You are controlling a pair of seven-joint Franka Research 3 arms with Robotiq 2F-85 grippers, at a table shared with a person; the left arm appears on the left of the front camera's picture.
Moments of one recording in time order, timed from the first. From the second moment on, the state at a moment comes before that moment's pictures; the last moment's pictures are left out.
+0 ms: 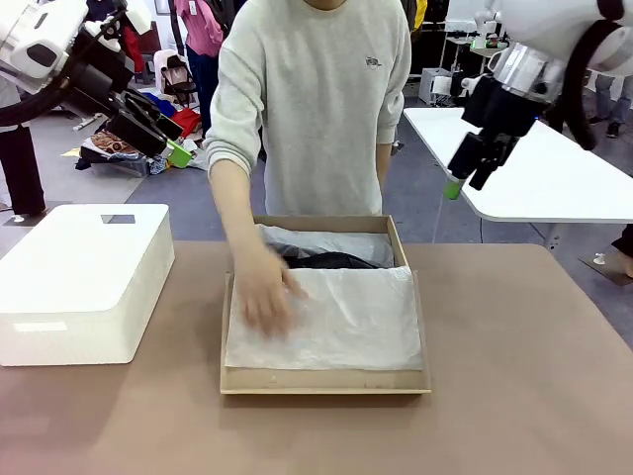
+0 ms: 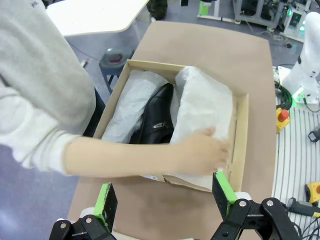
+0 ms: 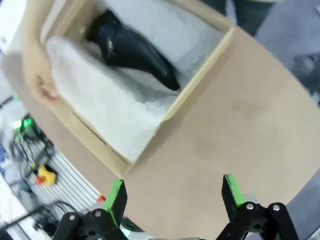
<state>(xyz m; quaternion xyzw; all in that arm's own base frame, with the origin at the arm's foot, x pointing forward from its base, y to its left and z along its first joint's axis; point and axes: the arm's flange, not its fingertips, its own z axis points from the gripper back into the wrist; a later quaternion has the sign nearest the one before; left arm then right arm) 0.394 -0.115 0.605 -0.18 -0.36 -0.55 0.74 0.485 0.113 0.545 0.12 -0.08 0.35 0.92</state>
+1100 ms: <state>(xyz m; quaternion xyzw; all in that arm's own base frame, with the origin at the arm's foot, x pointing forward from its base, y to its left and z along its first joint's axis) 0.394 -0.115 0.605 -0.18 -0.36 -0.55 0.74 0.476 0.073 0.518 0.09 -0.10 0.56 0.81</state>
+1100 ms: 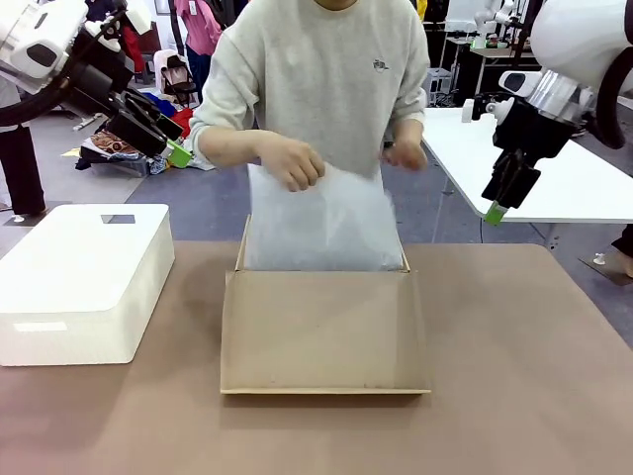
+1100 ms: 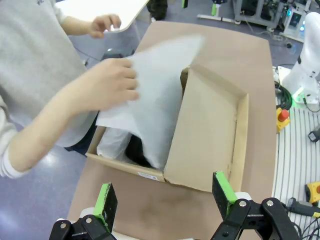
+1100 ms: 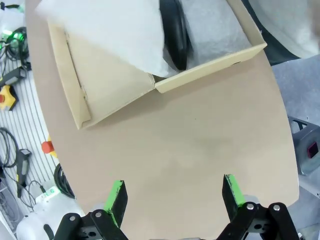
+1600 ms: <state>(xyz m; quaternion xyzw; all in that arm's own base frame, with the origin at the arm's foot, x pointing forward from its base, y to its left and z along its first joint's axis) 0.394 -0.115 0.605 -0.18 -0.36 -0.55 0.74 0.478 0.073 0.524 0.11 -0.16 0.63 0.76</state>
